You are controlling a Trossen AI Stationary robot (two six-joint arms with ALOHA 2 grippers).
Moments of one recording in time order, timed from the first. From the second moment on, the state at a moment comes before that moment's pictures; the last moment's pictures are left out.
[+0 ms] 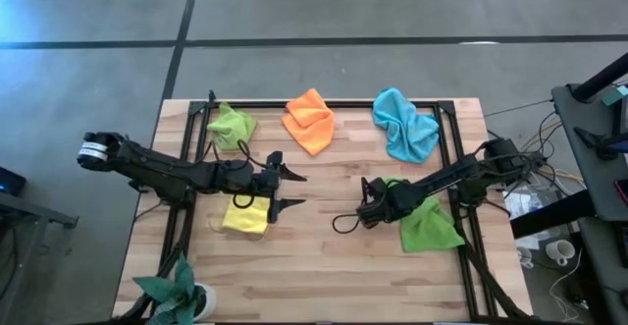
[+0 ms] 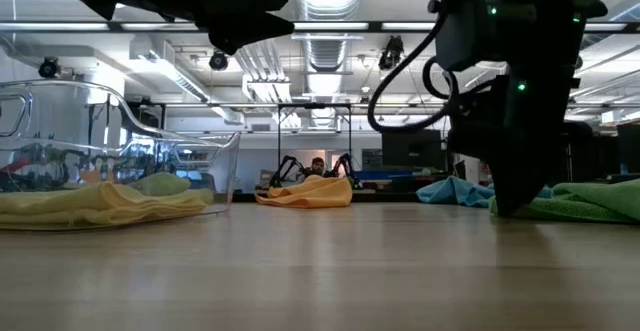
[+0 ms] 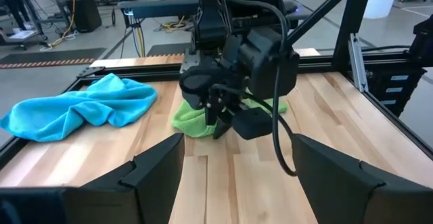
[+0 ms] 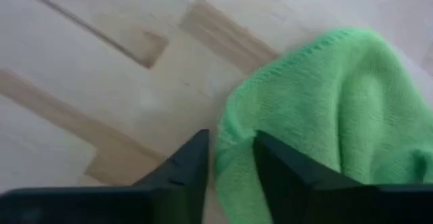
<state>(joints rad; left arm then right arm) -0.12 1.22 0.63 0.40 -0.11 0.02 0.26 1.71 0.89 -0.76 0.34 1.20</state>
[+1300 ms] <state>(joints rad) -0.16 1.60 0.78 0.64 -0.07 0.01 0.25 1.56 1.77 -1.50 0.75 0.81</state>
